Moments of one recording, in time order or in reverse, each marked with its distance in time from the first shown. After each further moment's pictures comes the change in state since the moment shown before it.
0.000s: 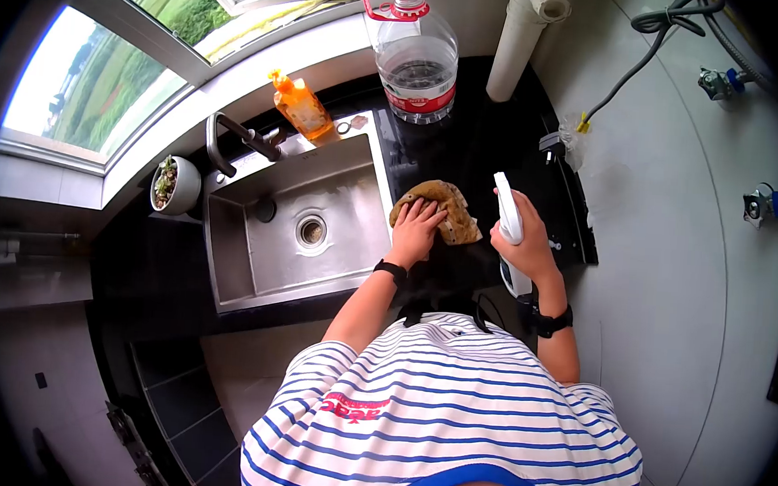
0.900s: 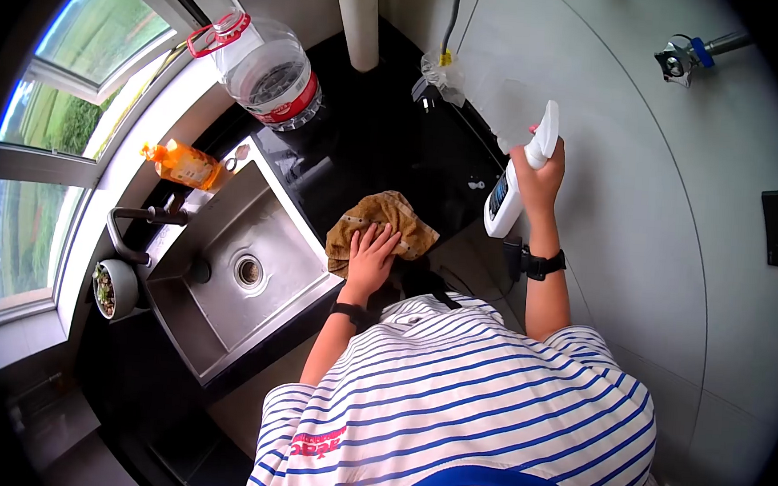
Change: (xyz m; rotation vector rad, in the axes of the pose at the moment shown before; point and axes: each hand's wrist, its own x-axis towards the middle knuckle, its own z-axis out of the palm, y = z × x) left_hand -0.047 0.059 0.014 -0.188 -0.189 0.239; right_hand -0.040 0.056 -0.103 -0.154 0.910 0.199
